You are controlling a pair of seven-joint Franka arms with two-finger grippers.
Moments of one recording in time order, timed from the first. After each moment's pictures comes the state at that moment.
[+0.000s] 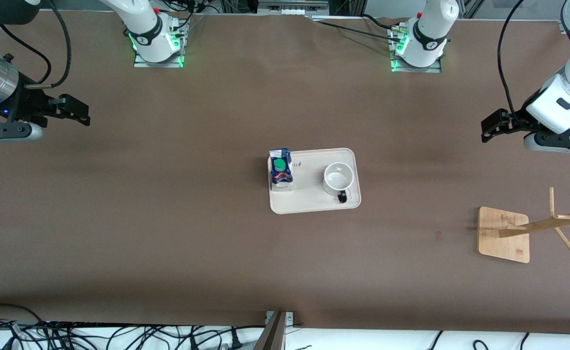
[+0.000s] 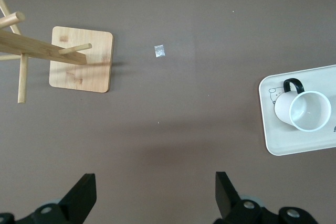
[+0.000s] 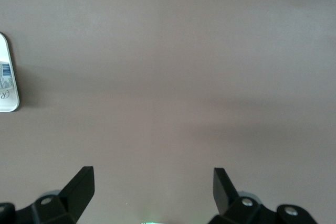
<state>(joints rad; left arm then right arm) -0.06 0.02 0.01 -1.68 0.02 1.72 0.00 0.30 0.10 -0.21 -1.50 0.01 1.51 0.03</state>
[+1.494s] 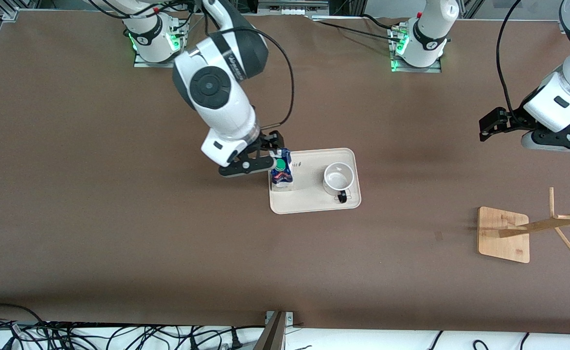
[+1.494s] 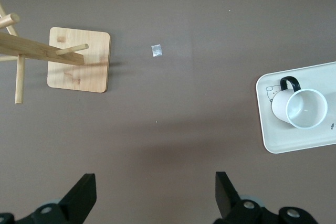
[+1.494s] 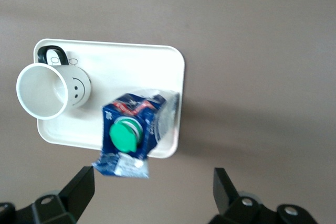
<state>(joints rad) -0.07 0.02 0.00 -1.67 0.02 1.71 0.00 0.80 0.60 -0.19 -1.26 0.24 1.89 0.42</state>
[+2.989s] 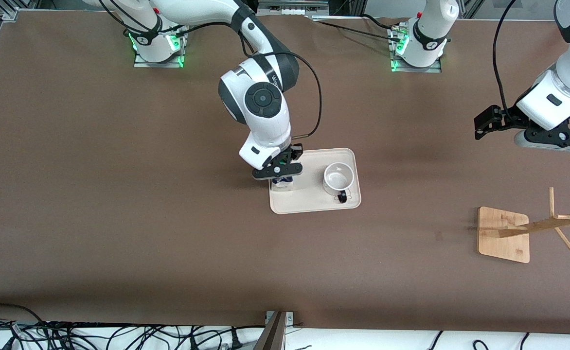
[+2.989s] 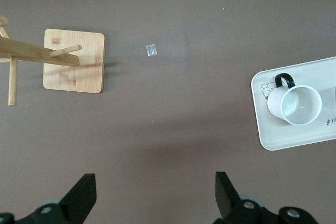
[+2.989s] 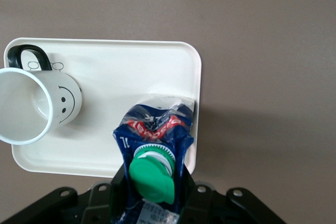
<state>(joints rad) -0.07 0.02 -0.01 -1.67 0.02 1.70 0.00 0.87 0.72 -0.19 -1.24 0.18 1.98 0.53</state>
